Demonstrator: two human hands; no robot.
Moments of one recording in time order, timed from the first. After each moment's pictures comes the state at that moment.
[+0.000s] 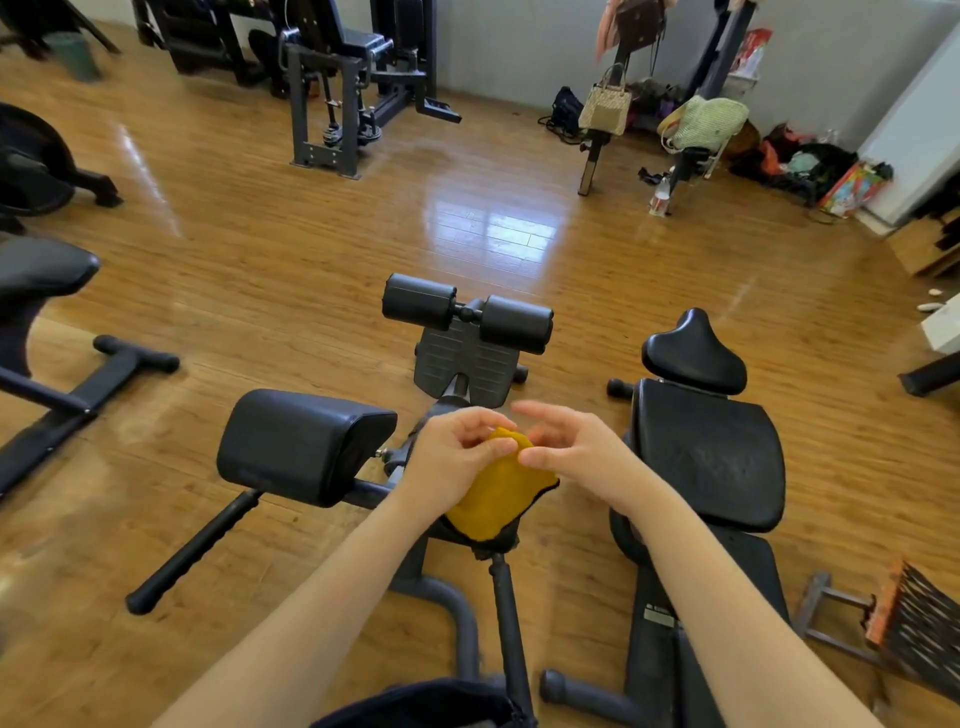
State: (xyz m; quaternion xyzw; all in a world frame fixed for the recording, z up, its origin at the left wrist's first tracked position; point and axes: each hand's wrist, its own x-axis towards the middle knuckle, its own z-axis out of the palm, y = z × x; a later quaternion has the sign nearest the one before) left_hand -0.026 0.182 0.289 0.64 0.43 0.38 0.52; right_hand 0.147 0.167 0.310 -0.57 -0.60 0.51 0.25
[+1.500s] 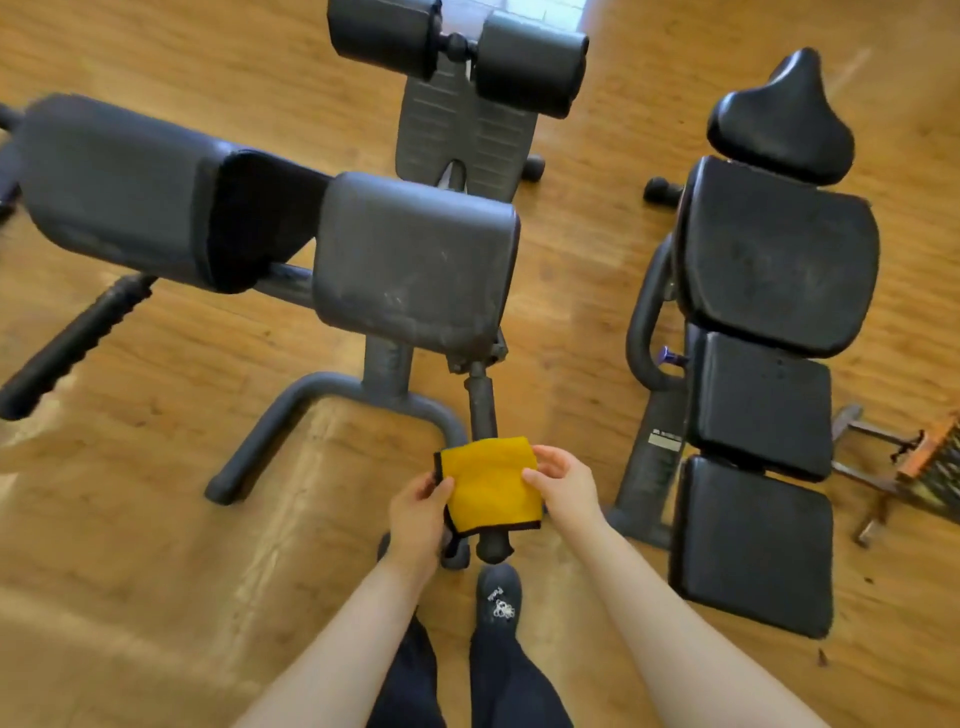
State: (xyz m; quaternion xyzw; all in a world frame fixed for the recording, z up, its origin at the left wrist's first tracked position) left_hand 0.016 0.021 -0.053 0.16 0.71 0.27 0.63; right_hand 0.181 0.031 -0.042 -0.74 -0.26 0.57 0.25
